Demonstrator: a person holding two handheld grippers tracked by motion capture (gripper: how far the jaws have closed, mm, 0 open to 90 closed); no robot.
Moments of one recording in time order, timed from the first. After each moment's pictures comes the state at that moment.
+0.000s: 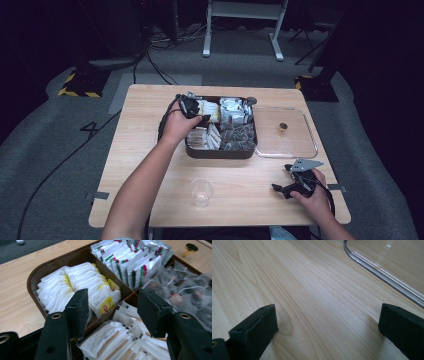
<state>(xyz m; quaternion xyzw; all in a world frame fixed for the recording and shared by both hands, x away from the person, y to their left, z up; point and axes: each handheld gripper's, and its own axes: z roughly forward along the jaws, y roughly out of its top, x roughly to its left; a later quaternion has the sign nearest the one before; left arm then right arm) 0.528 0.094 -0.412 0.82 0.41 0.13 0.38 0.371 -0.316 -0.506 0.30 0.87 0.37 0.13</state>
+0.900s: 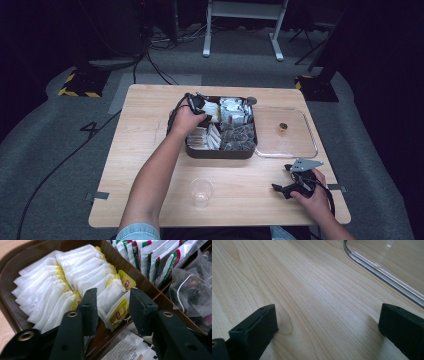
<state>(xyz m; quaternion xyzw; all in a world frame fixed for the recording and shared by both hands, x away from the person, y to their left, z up) 0.568 0.077 -0.443 0.84 0.42 0.09 0.33 0.371 -0.316 -0.506 0.30 0.87 0.37 0.13</state>
